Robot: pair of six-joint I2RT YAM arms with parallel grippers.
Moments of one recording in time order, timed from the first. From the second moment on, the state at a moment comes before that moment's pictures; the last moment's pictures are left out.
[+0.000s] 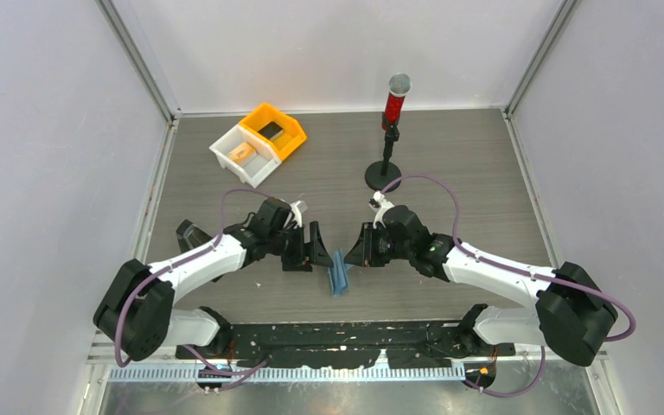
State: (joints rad) left arm -0.61 1.28 0.65 -0.26 0.46 -0.75; right arm 0.80 1.22 0.61 -0.03 -0.26 0.78
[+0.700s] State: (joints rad) left arm -0.62 1.33 0.67 -0.24 0.48 -0.74; right arm 0.80 1.22 0.63 -0.04 -0.30 0.82
